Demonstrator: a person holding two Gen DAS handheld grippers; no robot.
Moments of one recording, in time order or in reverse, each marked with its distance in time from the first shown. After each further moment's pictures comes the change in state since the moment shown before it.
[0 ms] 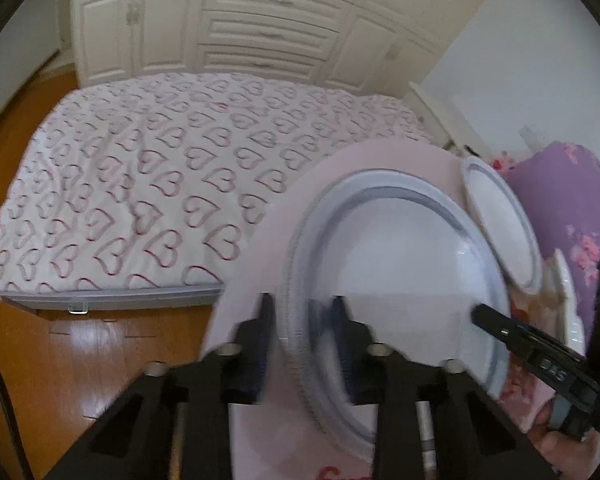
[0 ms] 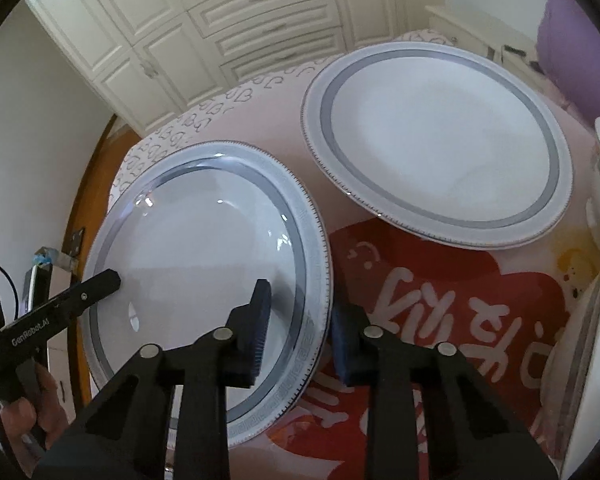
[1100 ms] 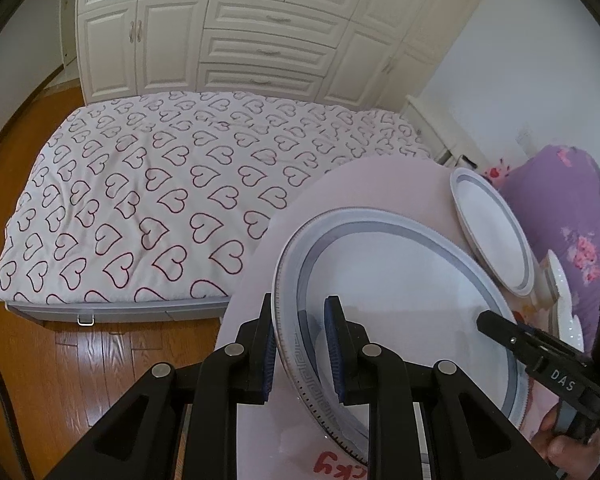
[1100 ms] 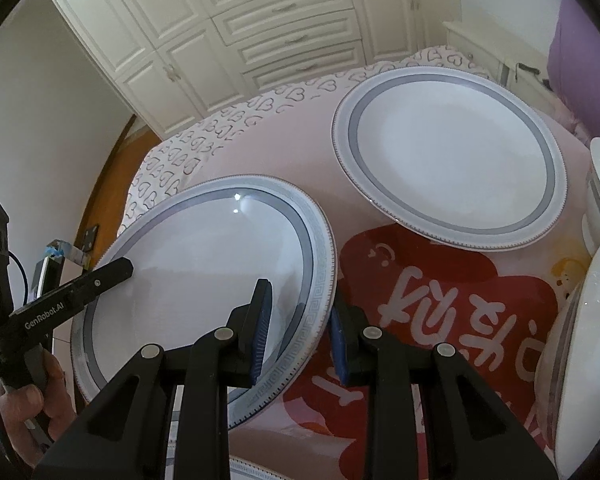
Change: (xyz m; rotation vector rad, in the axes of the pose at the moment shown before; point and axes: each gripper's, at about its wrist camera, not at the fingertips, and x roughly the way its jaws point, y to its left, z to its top) left arm -0.040 -0.016 -0.028 0.011 -0.073 0.024; right arm -0.022 0.009 -0.007 -0.060 -0.046 0.056
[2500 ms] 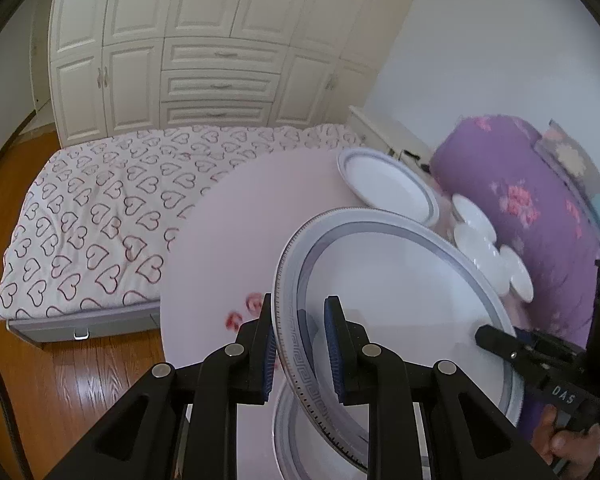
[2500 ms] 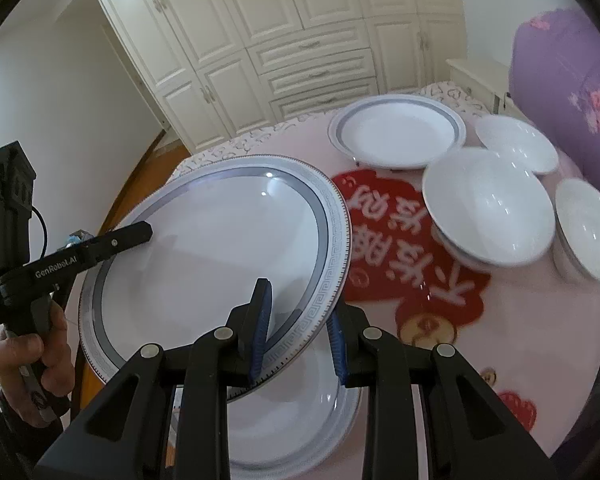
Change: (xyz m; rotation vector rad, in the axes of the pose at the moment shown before) left arm -0.163 -0.054 -0.138 0.134 -0.091 -0.074; right arm -0.132 -0.006 -0.113 -0.074 -0.127 0.055
